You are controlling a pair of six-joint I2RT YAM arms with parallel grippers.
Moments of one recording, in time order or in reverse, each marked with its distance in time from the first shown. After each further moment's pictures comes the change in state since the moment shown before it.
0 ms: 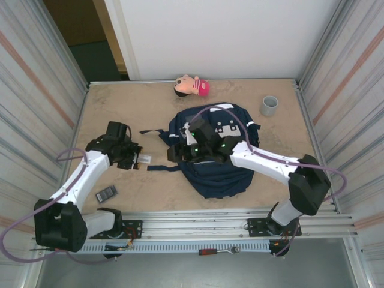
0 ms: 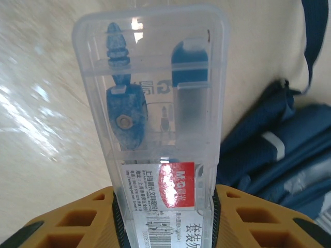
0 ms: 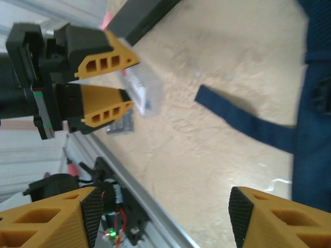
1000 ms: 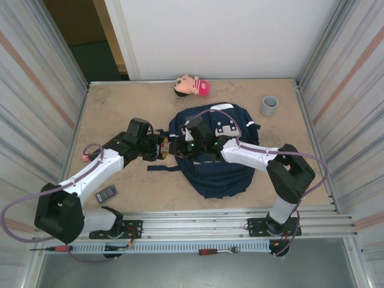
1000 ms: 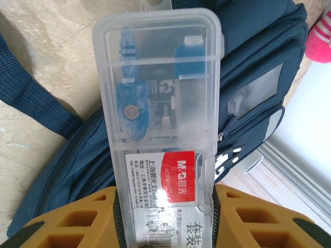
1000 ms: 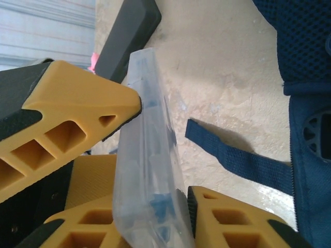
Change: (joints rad) left arm -0.240 0.089 -0.003 0.370 0.053 -0.278; right arm -0.066 0.140 -0.021 0.202 -0.009 0.172
